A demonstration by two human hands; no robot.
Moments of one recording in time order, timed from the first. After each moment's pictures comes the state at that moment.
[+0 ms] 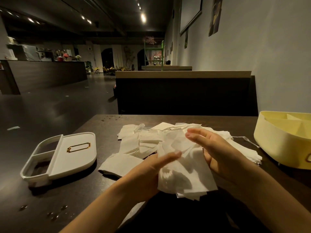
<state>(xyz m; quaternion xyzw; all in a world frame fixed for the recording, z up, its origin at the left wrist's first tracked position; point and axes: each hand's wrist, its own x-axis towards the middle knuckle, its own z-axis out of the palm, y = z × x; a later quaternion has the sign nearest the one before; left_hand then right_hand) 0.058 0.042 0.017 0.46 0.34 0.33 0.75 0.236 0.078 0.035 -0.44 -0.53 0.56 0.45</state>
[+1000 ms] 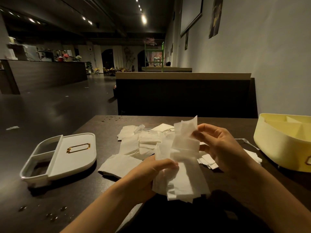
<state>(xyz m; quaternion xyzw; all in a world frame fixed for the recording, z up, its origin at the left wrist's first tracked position) 0.060 0.044 0.017 0.44 0.38 0.36 0.73 0.246 0.075 0.042 -0.36 -0.64 0.46 0.50</state>
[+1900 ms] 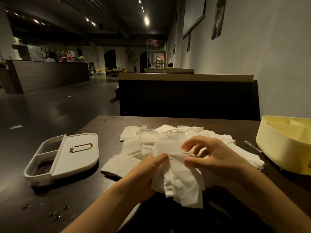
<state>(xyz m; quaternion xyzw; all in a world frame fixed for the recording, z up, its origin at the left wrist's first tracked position) 0.057 0.054 0.009 0.40 0.37 0.40 0.73 0.249 0.076 0.036 -0.43 -0.83 0.21 0.29</state>
